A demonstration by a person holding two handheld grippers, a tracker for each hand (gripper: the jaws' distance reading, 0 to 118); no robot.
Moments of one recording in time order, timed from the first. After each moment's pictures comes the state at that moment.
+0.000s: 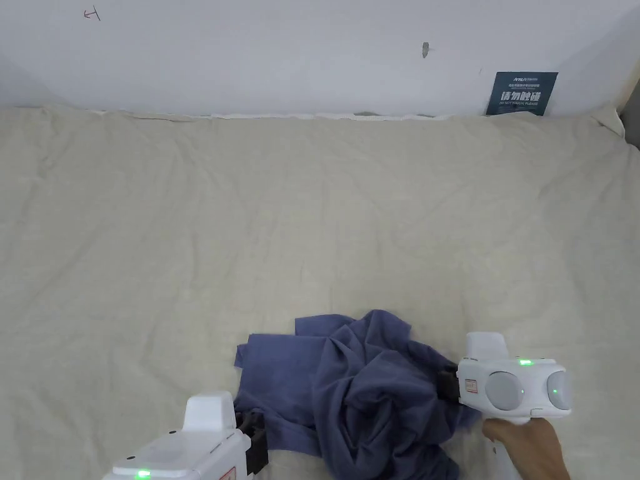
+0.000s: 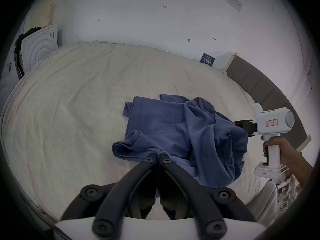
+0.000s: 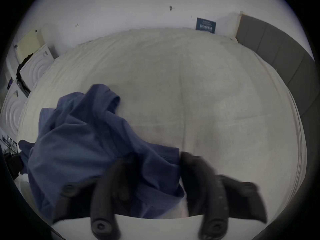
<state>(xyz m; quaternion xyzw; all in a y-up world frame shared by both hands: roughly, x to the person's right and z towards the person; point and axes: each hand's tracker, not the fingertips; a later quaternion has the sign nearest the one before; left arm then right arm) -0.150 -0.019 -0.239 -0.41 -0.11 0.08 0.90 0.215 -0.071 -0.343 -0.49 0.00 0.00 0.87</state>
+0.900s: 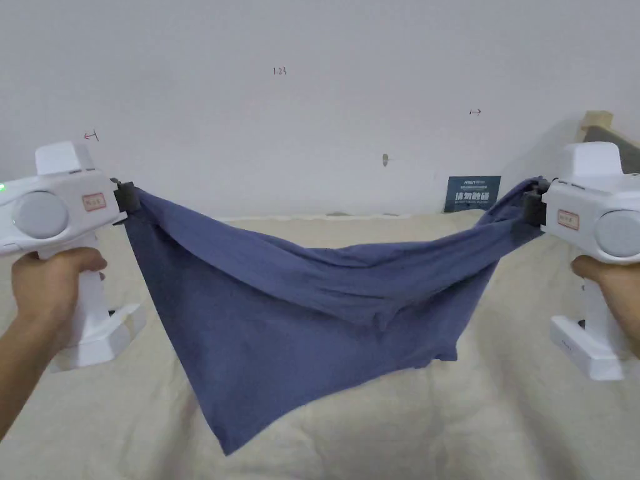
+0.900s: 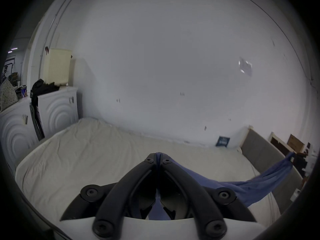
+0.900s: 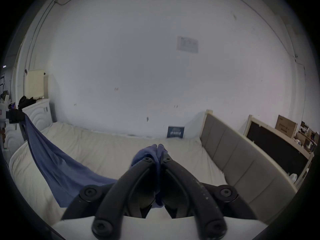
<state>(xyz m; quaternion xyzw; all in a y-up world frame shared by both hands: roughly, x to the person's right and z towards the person) -0.222 0.301 -0.427 -0.14 0.00 0.09 0.99 0.297 0.290 -0.356 -0.14 -0.07 0.05 0.99</state>
